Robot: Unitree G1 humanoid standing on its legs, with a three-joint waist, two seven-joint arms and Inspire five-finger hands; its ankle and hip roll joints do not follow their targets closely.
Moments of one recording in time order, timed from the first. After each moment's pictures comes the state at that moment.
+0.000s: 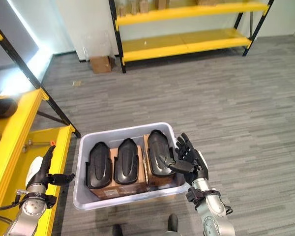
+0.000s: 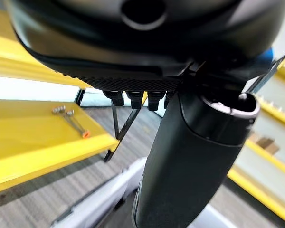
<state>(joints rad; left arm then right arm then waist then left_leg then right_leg) 0.10 0.53 -0.02 0.17 0.25 0.11 0.24 0.12 -0.36 0.08 0.05 0.70 -0.13 0.09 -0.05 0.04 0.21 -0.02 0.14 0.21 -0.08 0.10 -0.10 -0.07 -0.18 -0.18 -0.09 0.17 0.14</state>
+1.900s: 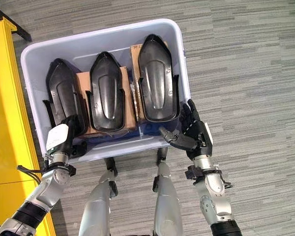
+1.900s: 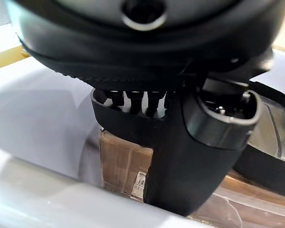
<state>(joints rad) -0.24 0.56 -0.33 0.21 0.44 0.33 0.39 -0.06 -0.40 0.12 0.04 0.69 -0.30 0.04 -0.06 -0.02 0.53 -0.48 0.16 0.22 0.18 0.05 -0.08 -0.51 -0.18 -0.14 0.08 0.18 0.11</state>
